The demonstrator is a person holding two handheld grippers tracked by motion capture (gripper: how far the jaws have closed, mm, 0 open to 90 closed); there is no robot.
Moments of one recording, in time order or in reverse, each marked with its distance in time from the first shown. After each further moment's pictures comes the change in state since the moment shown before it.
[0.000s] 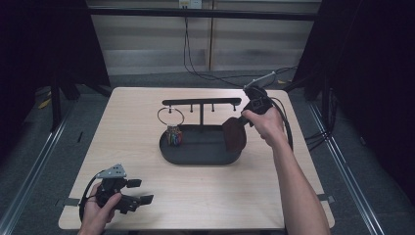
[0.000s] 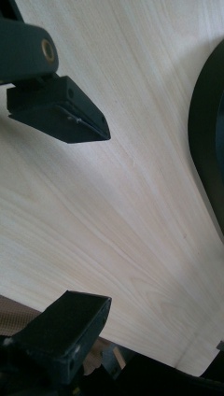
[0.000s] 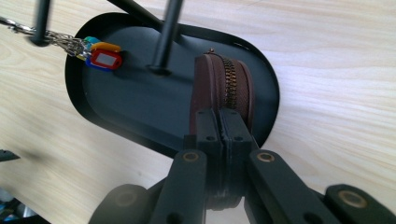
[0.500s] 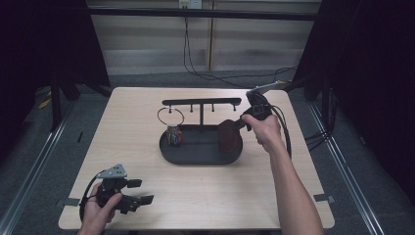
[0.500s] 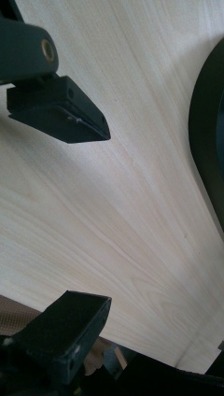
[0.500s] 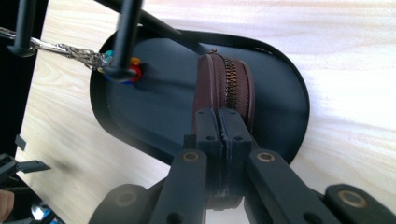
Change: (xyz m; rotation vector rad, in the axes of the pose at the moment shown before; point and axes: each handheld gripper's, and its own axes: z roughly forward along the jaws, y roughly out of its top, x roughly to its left) left arm 0.000 0.000 0.001 0.003 0.000 0.002; right arm -0.019 -0.009 0.023 -0.058 0.151 0.064
